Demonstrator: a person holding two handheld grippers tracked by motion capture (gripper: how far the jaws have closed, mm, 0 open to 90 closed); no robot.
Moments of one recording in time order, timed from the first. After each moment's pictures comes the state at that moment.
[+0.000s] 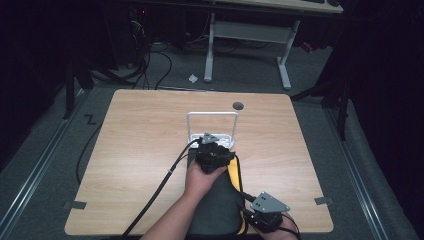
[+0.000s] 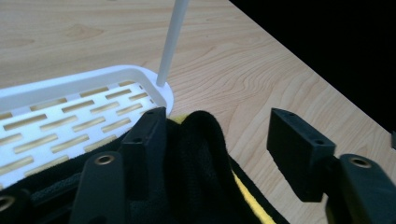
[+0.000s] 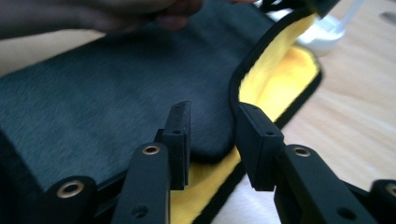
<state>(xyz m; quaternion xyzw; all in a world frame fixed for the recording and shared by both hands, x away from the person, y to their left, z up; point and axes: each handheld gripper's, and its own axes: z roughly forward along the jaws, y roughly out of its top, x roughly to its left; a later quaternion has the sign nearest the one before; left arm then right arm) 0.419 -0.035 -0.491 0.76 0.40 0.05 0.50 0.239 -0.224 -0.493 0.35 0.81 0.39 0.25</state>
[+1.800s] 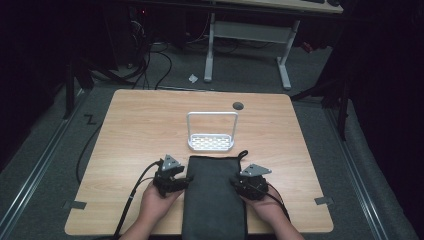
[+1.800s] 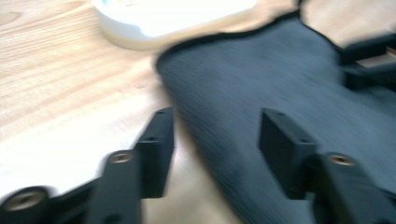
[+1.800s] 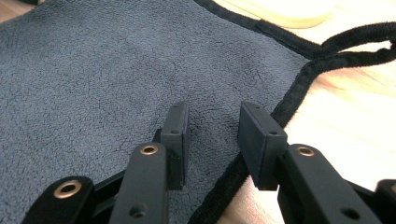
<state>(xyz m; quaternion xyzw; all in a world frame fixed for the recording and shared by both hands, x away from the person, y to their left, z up) 0.383 0.077 -0.523 0.80 0.42 0.09 0.42 0.334 -0.217 -0.528 0.42 0.82 0.35 0.18</state>
